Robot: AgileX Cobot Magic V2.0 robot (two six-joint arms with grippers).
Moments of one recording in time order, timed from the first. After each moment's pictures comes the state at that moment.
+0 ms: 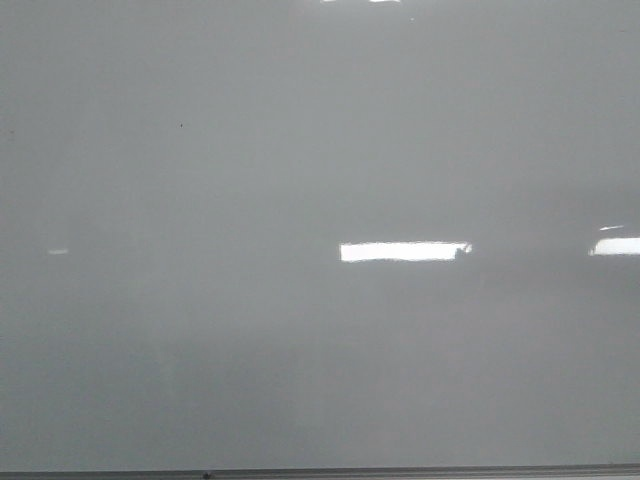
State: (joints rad) left arm 0.03 0.00 -0.11 -0.06 0.04 0.08; right arm -0.03 0.00 -0.18 0.08 0.23 0.07
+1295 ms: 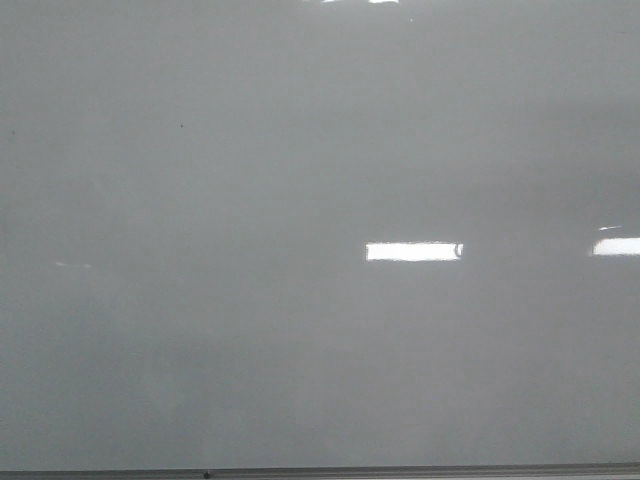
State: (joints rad) left arm 0.03 0.87 -0.43 -0.22 0.21 0.08; right arm -0.02 0.38 -0.42 0.08 0.37 0.07
